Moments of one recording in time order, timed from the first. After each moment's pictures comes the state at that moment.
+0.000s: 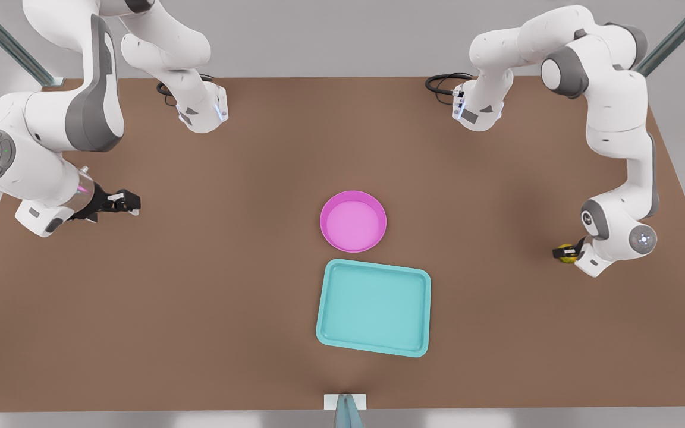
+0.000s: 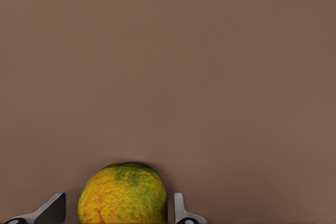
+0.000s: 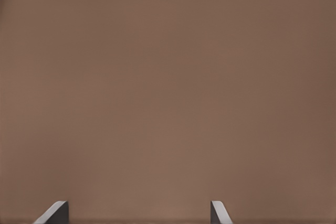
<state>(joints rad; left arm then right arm) 0.14 0.65 0.21 -1.87 -0.03 2.33 0.24 0.03 0.16 0.03 -1.49 -0.04 1.52 -0.13</state>
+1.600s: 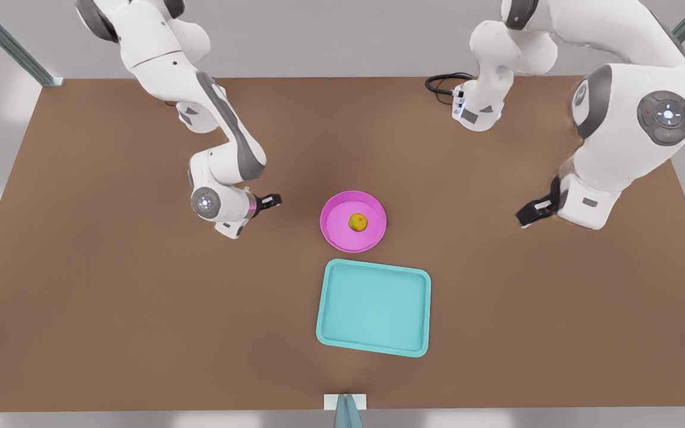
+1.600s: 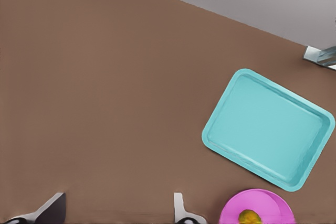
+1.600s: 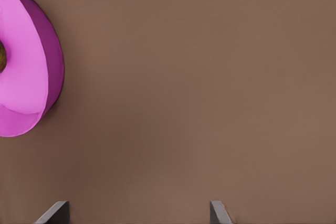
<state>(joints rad) -0.29 0.26 0.17 -1.16 -0.05 1.39 -0.47 0.46 0.33 0.04 -2.06 0.42 2.12 -0.04</state>
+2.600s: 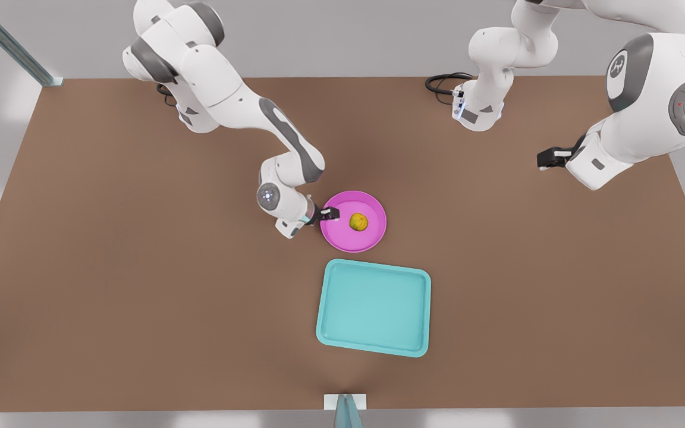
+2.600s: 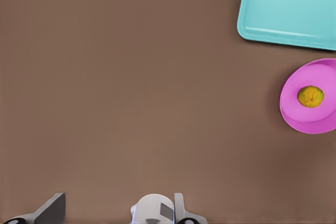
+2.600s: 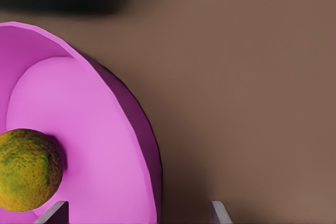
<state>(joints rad) -0.08 0.12 -0.04 -1.33 0.03 1.15 -0.09 0.63 0.61 0.13 -1.94 0.69 2.60 0.10</state>
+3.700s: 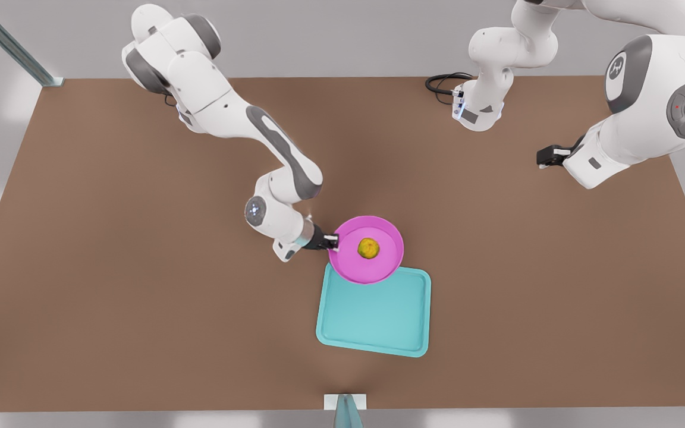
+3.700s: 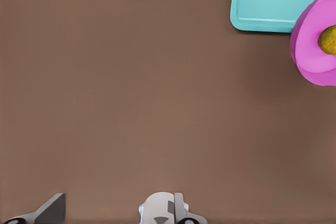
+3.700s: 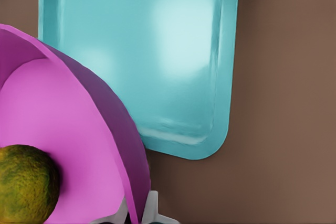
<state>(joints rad) -0.08 0.13 -0.04 -1.33 0.04 1.15 -0.02 0.52 0.70 0.16 -1.63 0.72 2.60 0.14</state>
